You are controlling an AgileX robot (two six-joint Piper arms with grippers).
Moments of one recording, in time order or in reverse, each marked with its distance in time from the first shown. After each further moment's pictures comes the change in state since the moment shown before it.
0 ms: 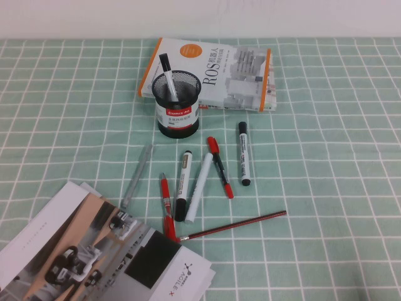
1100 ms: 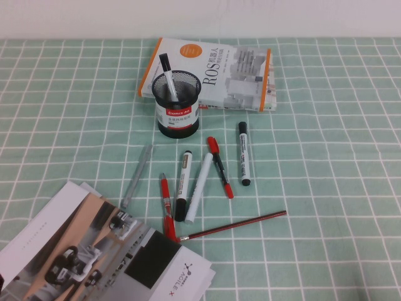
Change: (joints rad) right arm 0.000 0.000 0.000 0.000 0.000 0.000; left arm 0.000 0.000 0.003 -0.086 -0.068 -0.051
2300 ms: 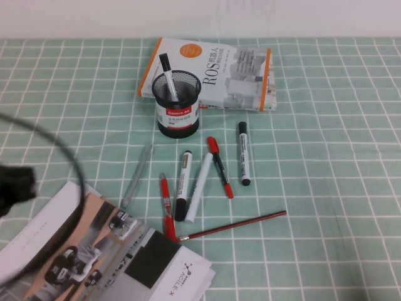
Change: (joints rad) right arm 0.000 0.000 0.000 0.000 0.000 0.000; left arm 0.000 0.810 -0.774 -0.255 0.400 0.129
